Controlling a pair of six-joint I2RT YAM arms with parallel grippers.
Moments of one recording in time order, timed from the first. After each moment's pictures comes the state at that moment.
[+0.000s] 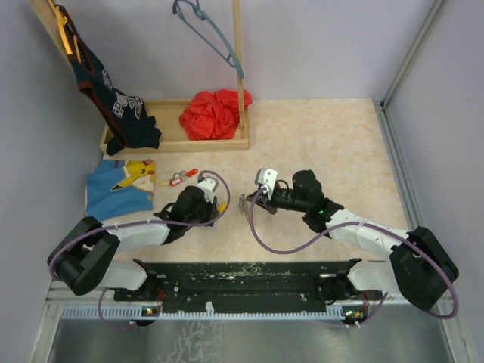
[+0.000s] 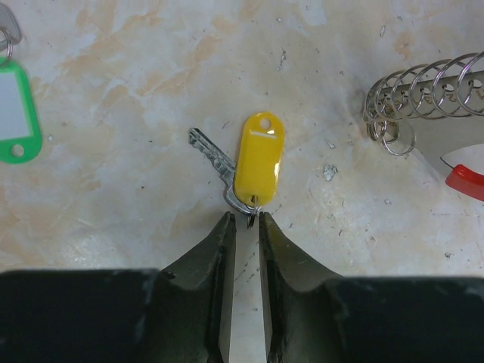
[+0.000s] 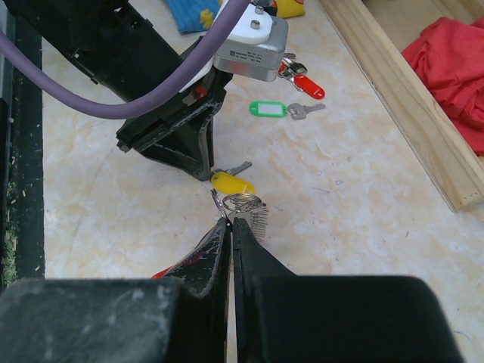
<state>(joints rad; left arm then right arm) -0.69 1.35 0.41 0.27 -0.07 -0.24 0.68 1.20 0.55 0.40 -0.55 -0.29</state>
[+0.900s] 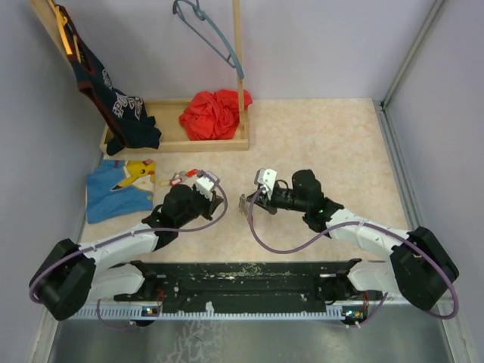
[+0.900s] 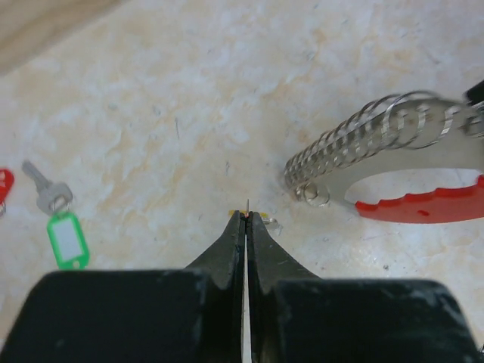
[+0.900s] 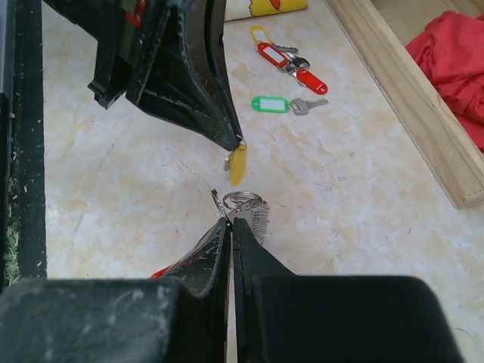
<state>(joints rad) -0.69 1.16 0.40 0.36 0.03 -0.05 0.68 1.20 0.56 0.37 -0.55 -0.30</state>
